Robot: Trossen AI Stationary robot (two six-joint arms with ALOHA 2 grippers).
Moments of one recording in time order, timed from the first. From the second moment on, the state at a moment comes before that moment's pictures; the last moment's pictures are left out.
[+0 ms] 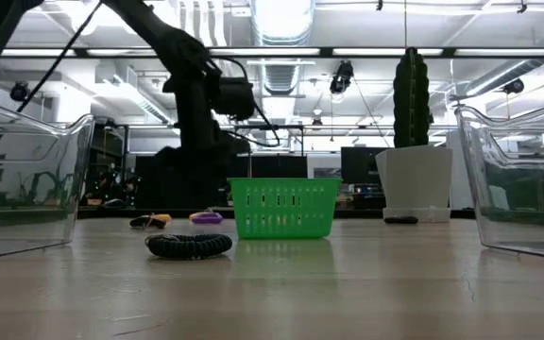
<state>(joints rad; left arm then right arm) 0.45 1.81 1.24 -0.75 0.01 -0.52 0.82 1.59 1.58 -1.06 0.63 1.77</state>
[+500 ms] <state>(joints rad) 0.45 1.89 1.24 -0.70 -0.08 -0.38 0.82 1.59 1.58 -1.05 0.63 1.81</state>
